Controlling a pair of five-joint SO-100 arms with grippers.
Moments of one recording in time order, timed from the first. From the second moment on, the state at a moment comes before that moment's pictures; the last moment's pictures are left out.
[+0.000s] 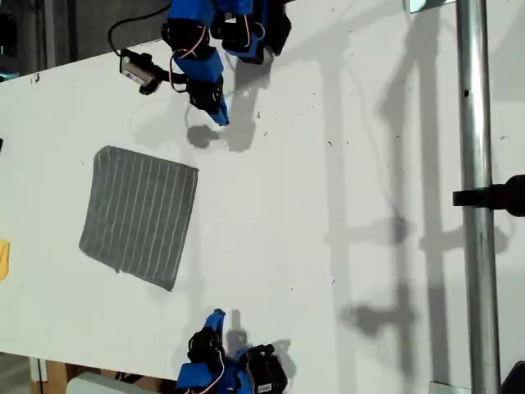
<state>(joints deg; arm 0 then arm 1) -27.6 170.7 145.2 77.7 -75.3 17.4 146.2 135.3 71.0 72.3</state>
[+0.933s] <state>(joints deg) -50.6 127.1 97.6 88.2 -49.8 33.9 92.1 76.5 77.6 45.8</state>
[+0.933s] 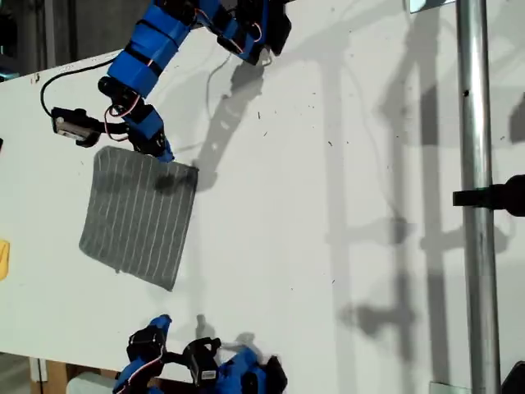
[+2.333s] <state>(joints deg) -52.8 123.0 95.9 87.3 -47.7 42.7 47.0 54.3 72.2 25.8</state>
